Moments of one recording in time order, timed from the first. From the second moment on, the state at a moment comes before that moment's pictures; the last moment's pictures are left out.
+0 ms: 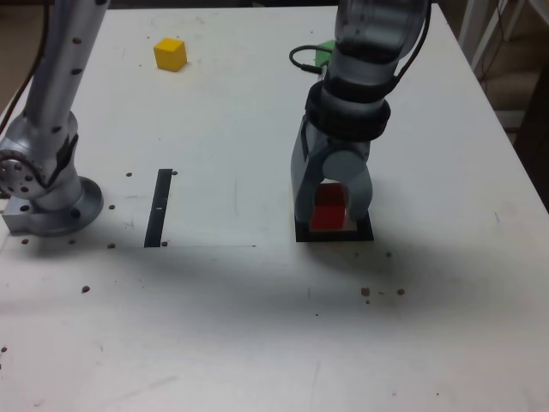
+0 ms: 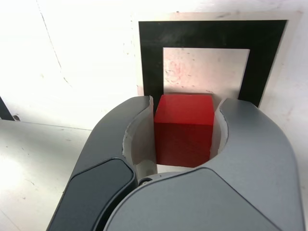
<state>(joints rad) -0.09 2.11 -1.58 1.23 -0.03 -0.12</state>
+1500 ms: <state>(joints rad) -0.06 2.04 -1.59 1.28 0.06 -0.07</state>
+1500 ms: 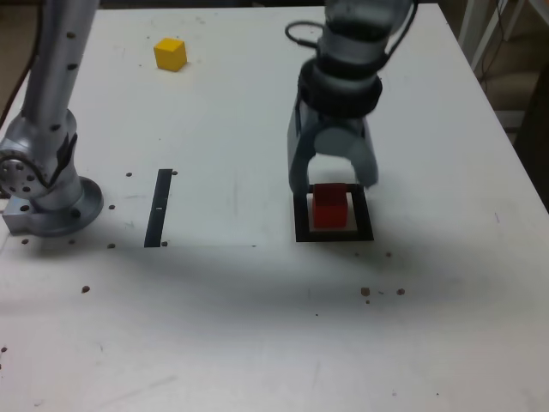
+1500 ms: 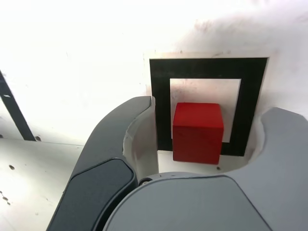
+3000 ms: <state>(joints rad) 0.58 2.31 -2.36 1.63 0.13 0.36</state>
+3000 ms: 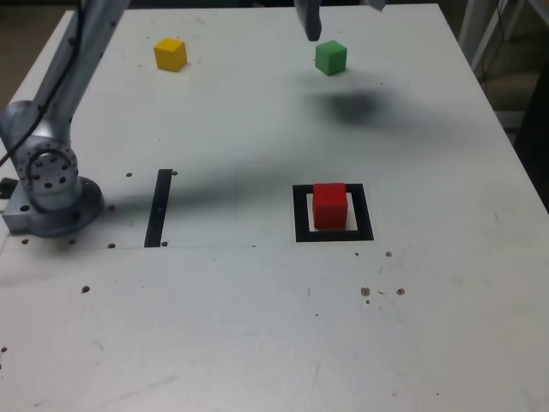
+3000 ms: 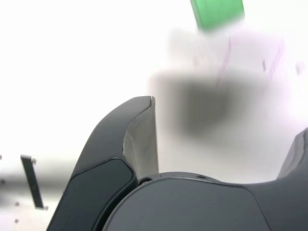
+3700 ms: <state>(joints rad) 0.70 2.47 -2.53 1.63 0.14 0.39</state>
